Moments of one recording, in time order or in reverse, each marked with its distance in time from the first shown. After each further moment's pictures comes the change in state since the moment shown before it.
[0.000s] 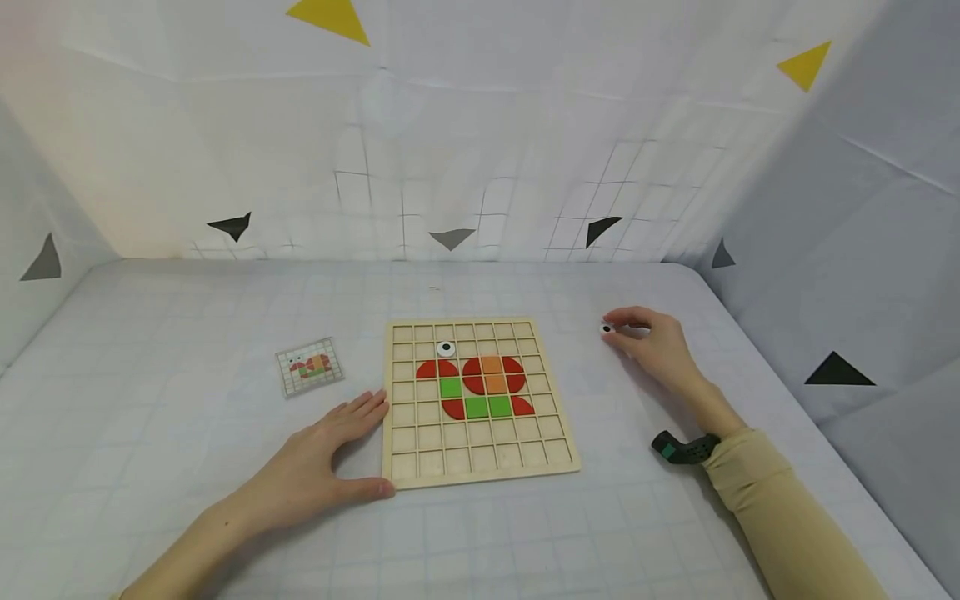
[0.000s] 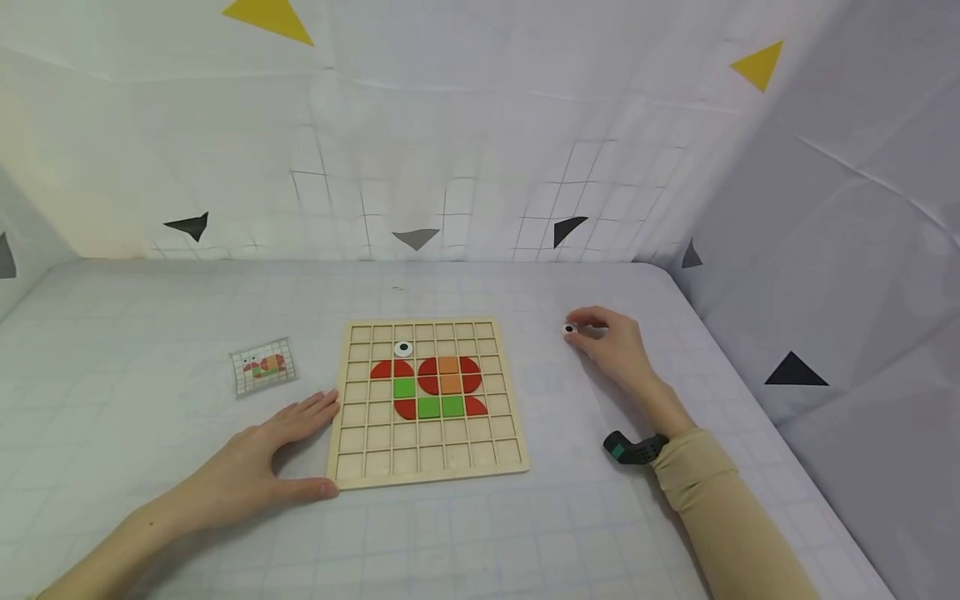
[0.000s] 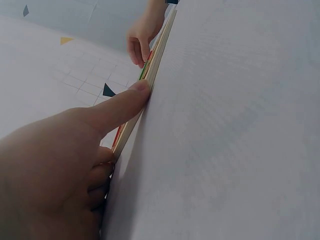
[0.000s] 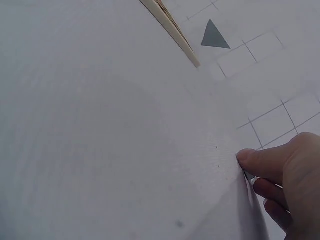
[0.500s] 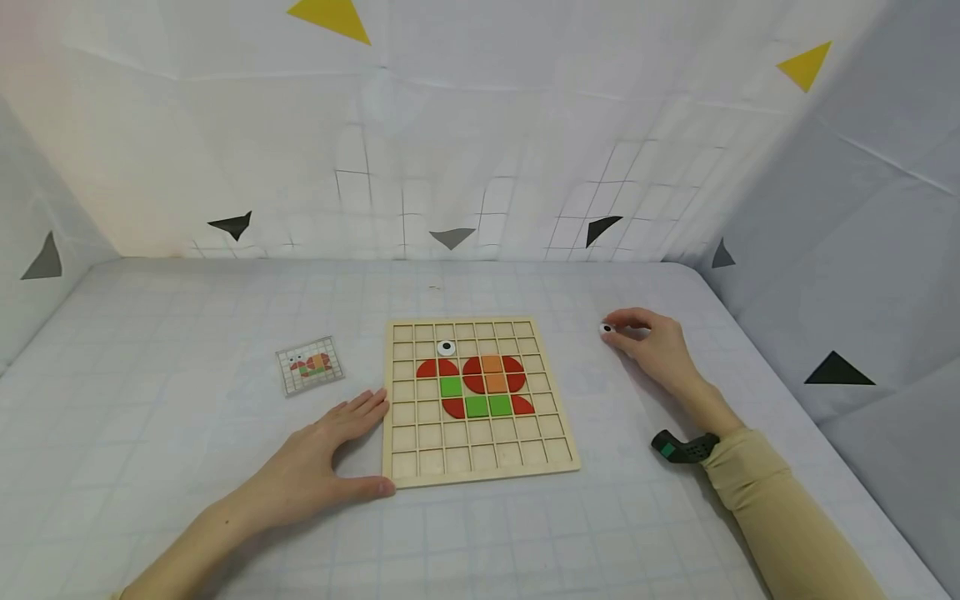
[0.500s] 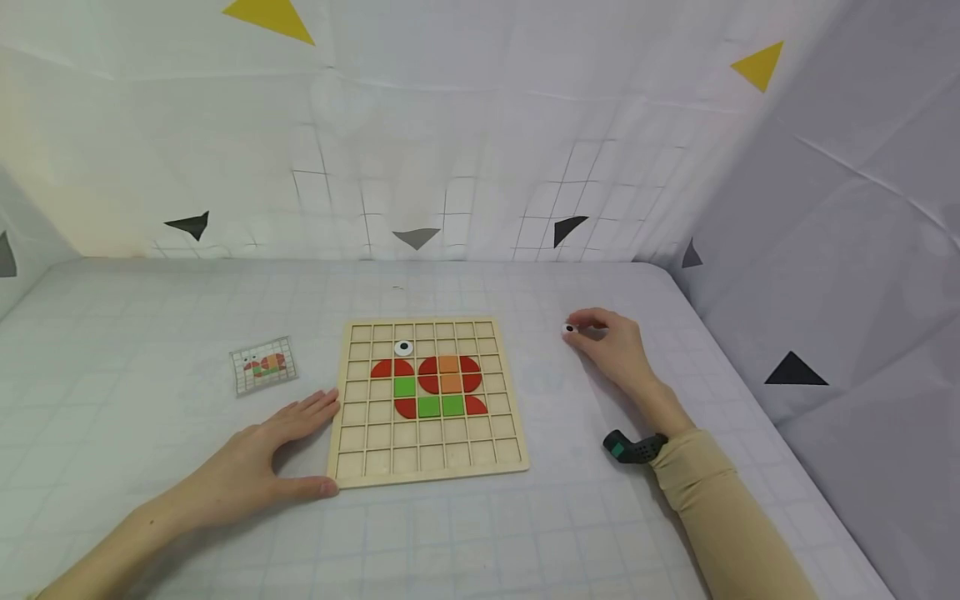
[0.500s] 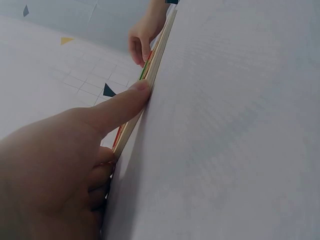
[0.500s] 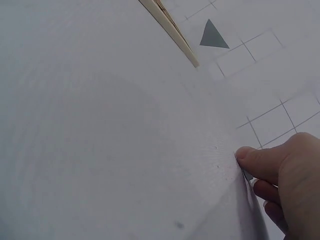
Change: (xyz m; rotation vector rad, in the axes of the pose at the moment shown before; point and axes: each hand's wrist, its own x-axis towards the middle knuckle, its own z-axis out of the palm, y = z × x) left_hand -0.003 0.002 -0.003 0.006 0.000 0.021; right_hand -0.001 0.009 0.004 -0.016 0.046 -0.078
